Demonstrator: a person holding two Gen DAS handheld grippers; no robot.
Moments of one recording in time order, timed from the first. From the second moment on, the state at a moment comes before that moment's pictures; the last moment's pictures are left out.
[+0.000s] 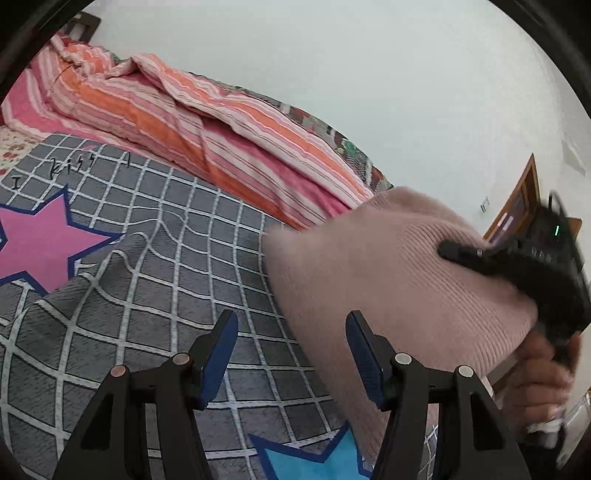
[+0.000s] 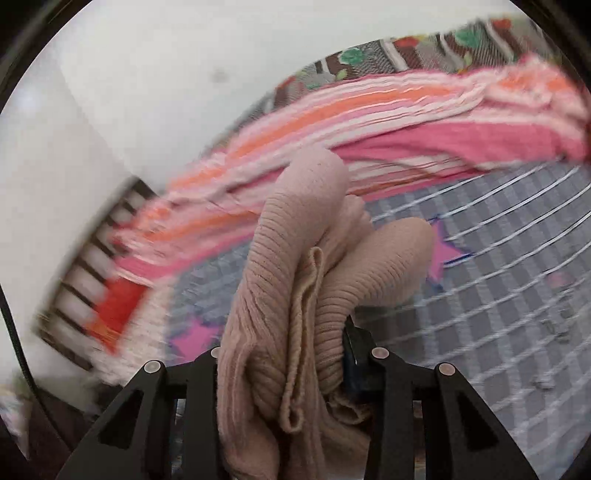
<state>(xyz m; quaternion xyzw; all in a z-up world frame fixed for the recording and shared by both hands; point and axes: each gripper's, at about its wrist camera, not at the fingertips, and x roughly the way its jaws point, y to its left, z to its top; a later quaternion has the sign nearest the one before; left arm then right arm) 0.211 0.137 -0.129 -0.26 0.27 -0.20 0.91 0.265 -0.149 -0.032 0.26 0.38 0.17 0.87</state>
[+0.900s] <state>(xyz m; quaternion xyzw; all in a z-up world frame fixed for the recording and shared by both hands) 0.241 0.060 -0.150 -0.14 0.34 -0.17 0.92 0.268 -0.203 -0.137 0.06 0.37 0.10 0.92</state>
